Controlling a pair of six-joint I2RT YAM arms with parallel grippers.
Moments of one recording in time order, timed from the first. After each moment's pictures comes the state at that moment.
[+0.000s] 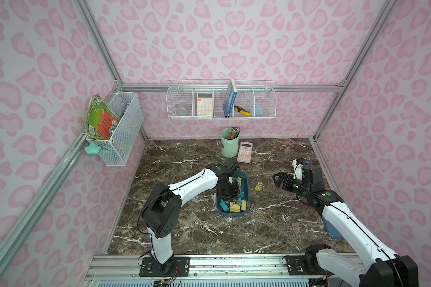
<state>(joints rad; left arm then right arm) -0.69 1.85 1.41 -0.84 0.33 -0.81 0.24 1.05 0.73 -0.33 -0.17 0.47</state>
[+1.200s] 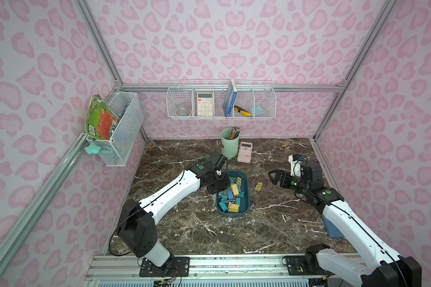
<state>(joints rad) -0.59 1.54 1.33 -0.85 0.17 -0.86 0.32 1.07 0.81 -0.33 -0.22 0.47</state>
